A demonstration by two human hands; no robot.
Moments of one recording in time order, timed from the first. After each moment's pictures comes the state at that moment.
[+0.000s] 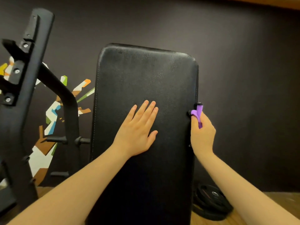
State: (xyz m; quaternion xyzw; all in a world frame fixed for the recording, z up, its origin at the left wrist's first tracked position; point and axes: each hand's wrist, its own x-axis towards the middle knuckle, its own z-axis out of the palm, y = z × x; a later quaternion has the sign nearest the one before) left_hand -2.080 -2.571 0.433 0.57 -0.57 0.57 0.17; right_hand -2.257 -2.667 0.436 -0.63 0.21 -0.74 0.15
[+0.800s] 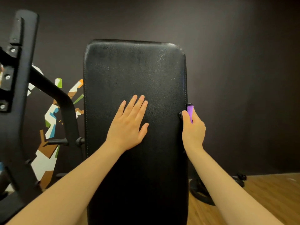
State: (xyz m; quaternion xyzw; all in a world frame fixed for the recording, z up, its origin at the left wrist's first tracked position) left_hand -2.081 -2.570 0.432 0.57 -0.56 0.57 0.19; right_hand -2.257 -2.653 0.415 -0.58 0.25 -0.73 0.26
